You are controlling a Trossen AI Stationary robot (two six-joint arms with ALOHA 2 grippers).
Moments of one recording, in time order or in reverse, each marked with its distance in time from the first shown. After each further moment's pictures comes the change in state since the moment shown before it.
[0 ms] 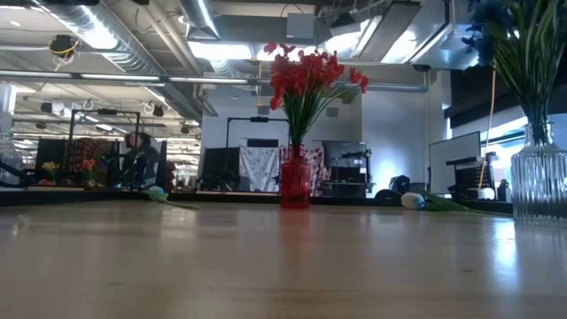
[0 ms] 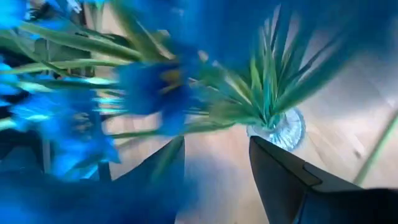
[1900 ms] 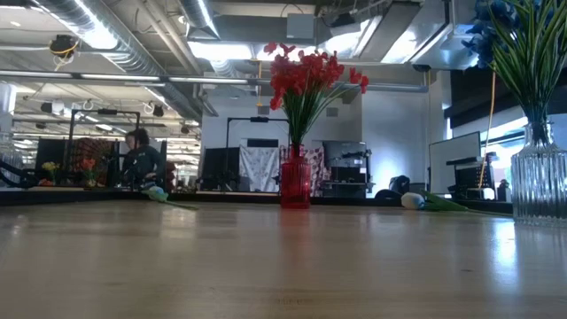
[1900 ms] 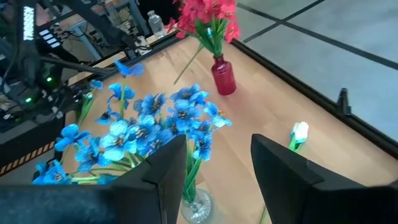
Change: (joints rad) left arm -0.300 0.567 0.004 -0.065 0.745 0.383; right arm 0.000 0.000 0.539 -0.223 0.428 -0.170
